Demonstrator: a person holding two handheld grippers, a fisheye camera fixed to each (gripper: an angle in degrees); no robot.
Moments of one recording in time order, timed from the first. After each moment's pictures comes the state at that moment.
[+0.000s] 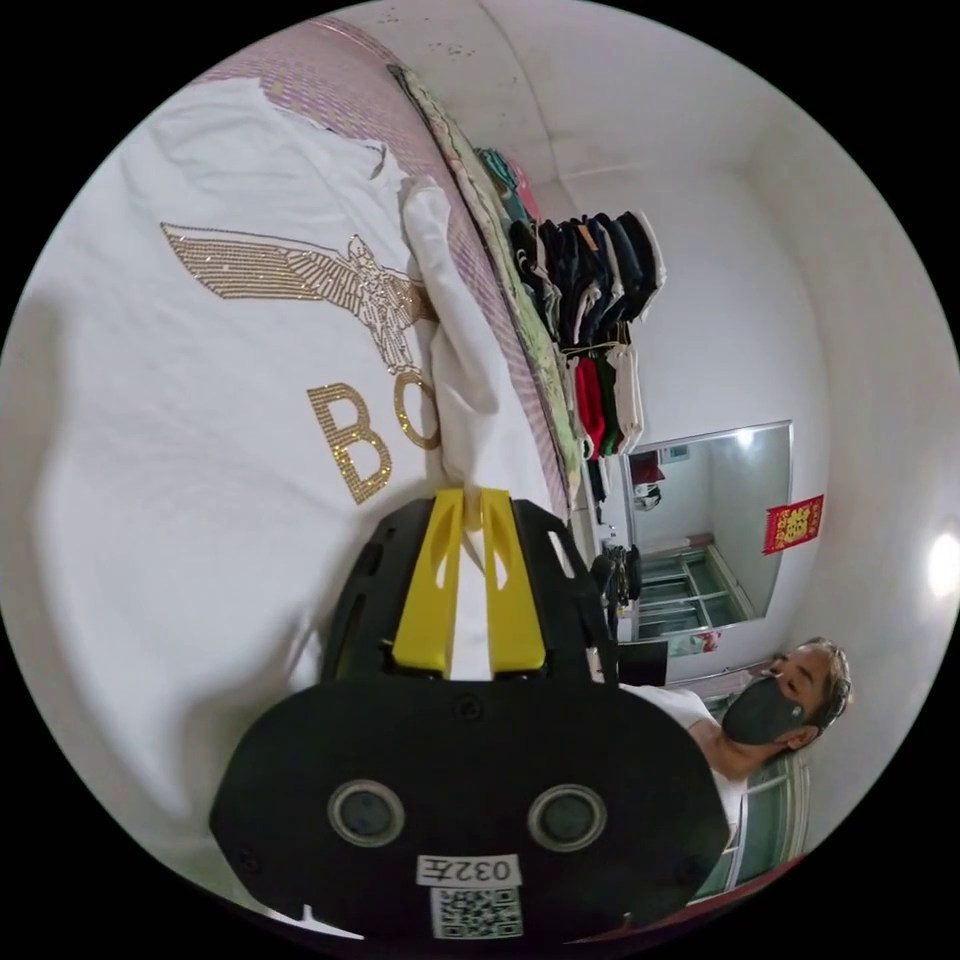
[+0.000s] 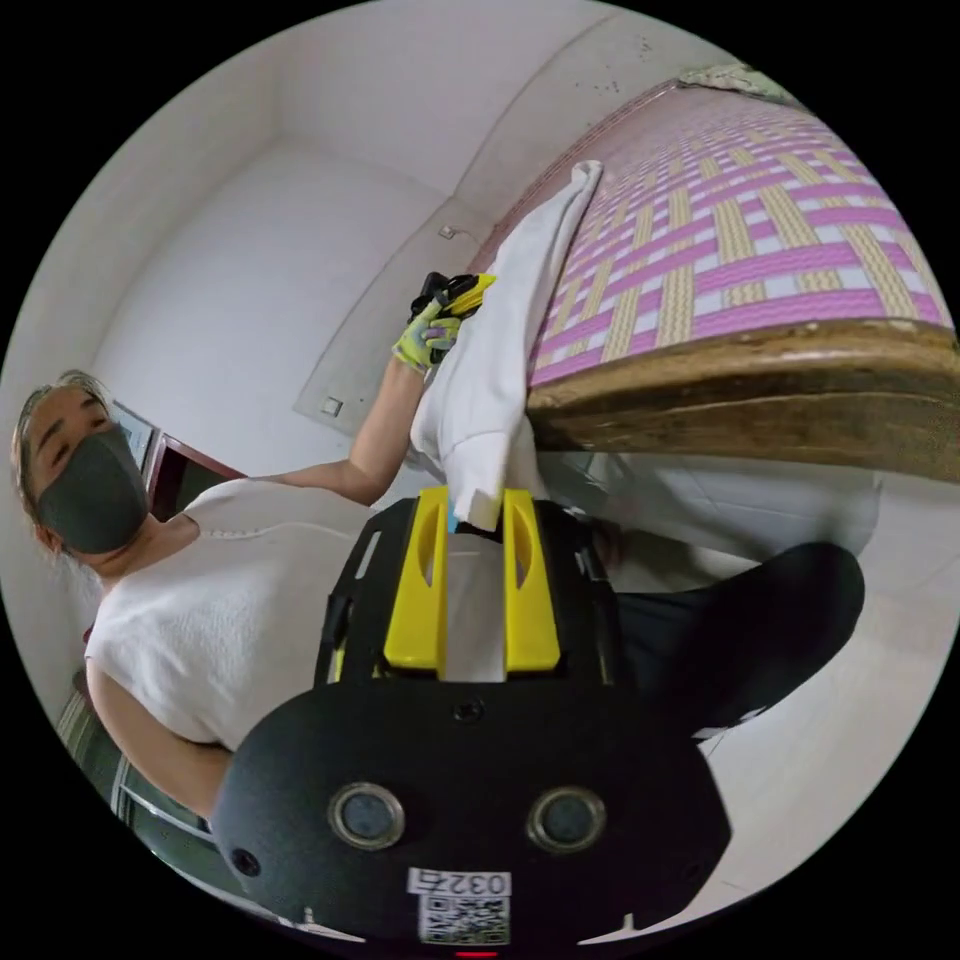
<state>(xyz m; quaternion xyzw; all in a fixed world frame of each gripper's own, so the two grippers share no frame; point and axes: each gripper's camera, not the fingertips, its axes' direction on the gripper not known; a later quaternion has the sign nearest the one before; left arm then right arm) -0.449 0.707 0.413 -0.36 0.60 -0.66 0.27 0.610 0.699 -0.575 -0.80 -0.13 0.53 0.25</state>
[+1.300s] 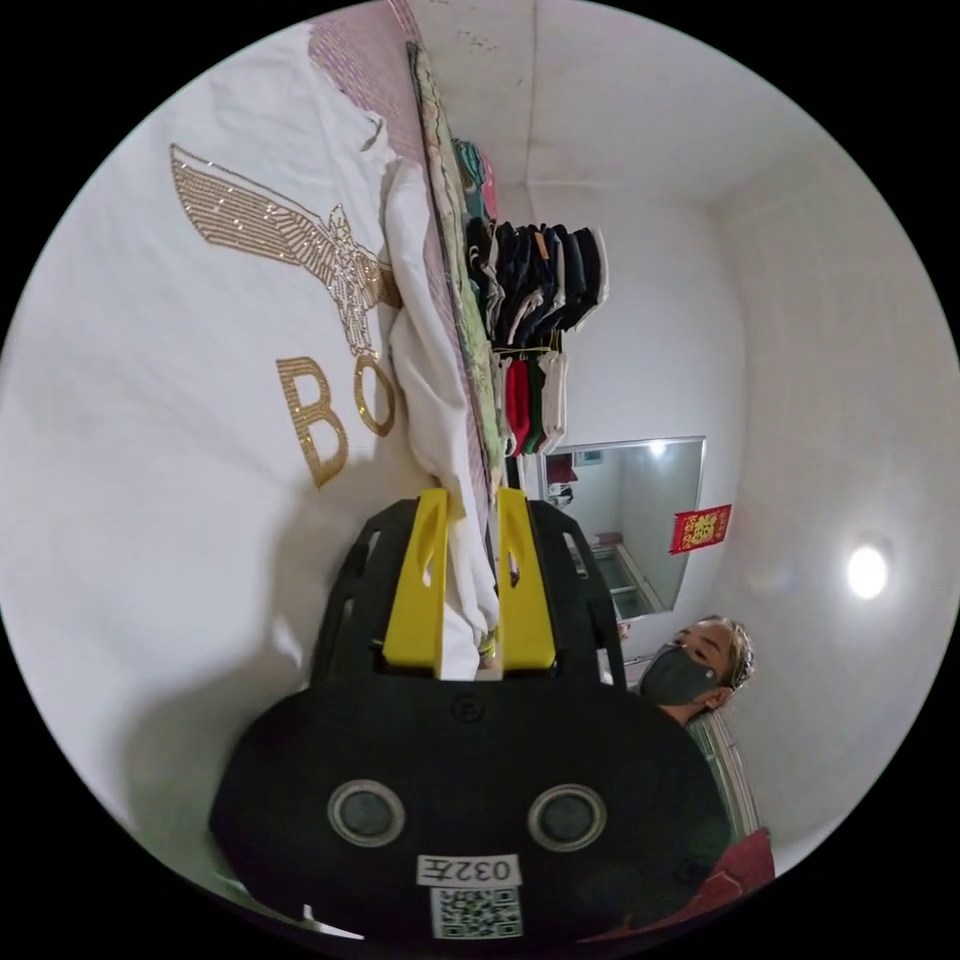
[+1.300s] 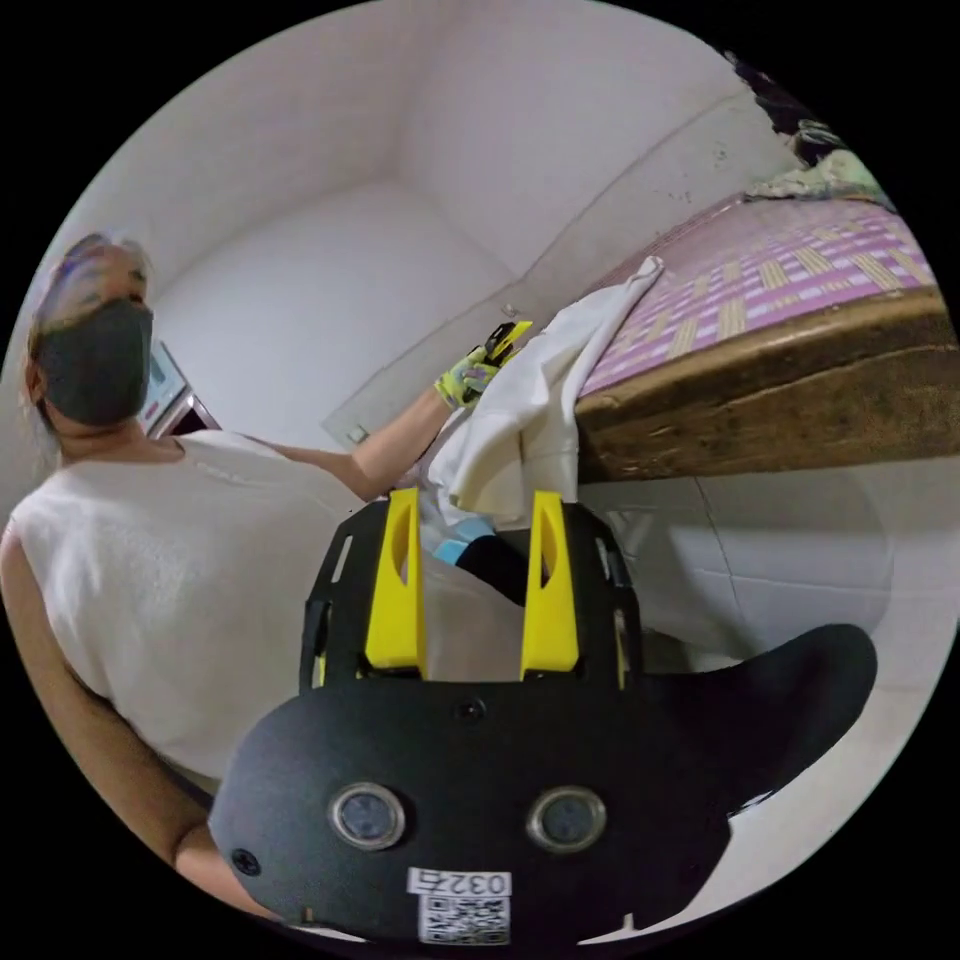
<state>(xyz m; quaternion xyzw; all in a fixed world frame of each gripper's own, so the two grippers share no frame) -0.501 0.731 0.407 -0.27 0.64 -0.70 0.17 0.625 0.653 -0.683 -0.75 -0.17 0.49 0.40</state>
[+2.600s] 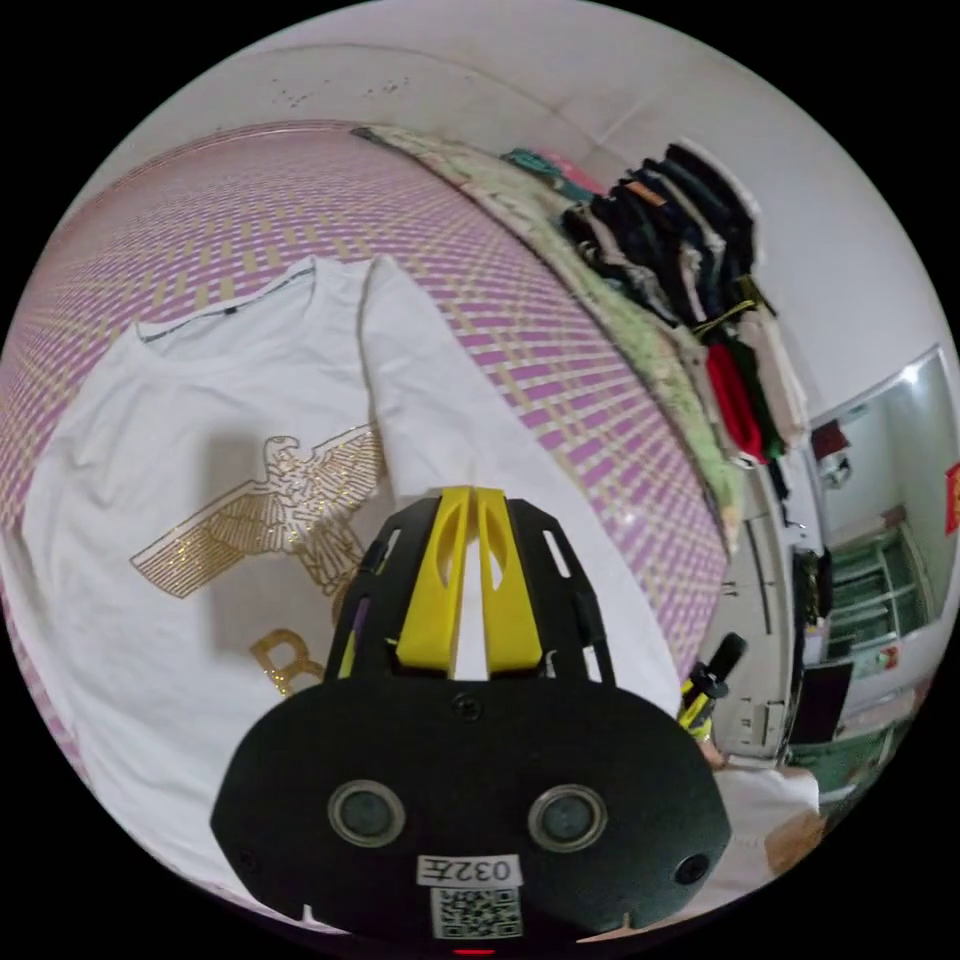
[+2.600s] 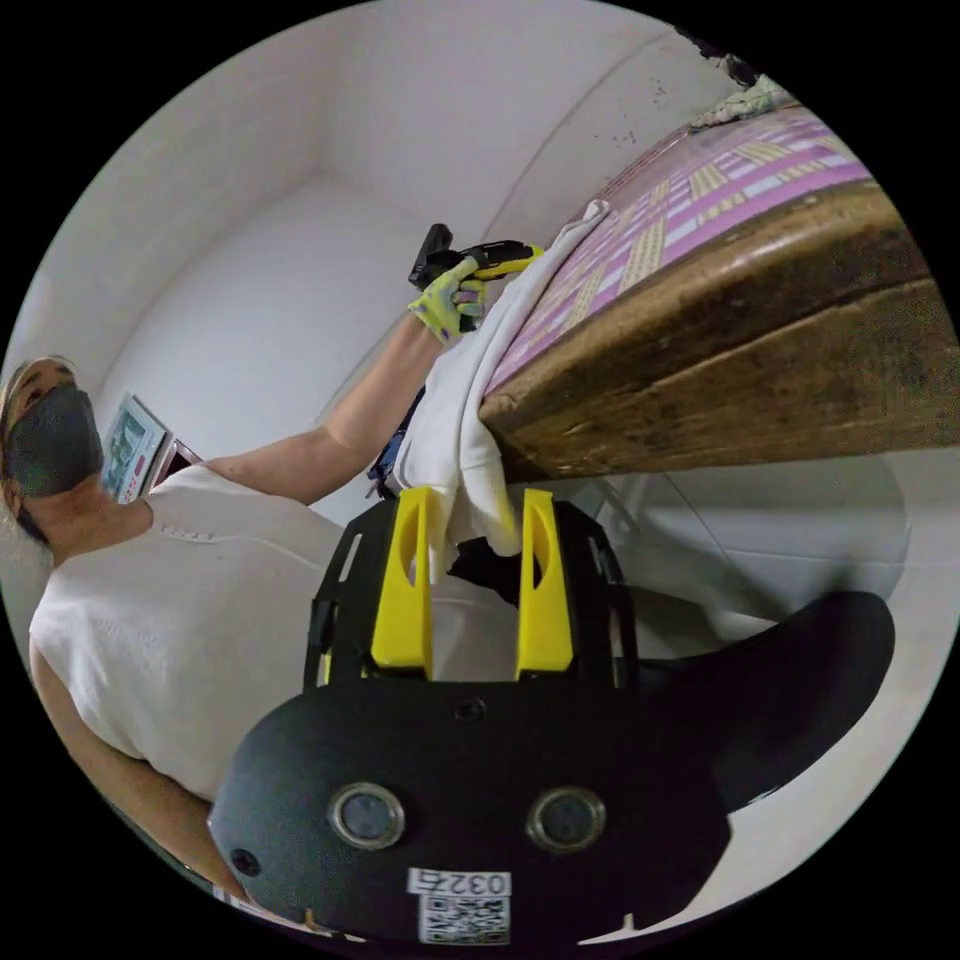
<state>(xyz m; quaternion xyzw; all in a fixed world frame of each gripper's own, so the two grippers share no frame) -0.267 0.485 0.428 -0.52 0.49 -0.49 0.50 0.592 0.717 -0.723 -0.75 -0.12 0.56 0.33</state>
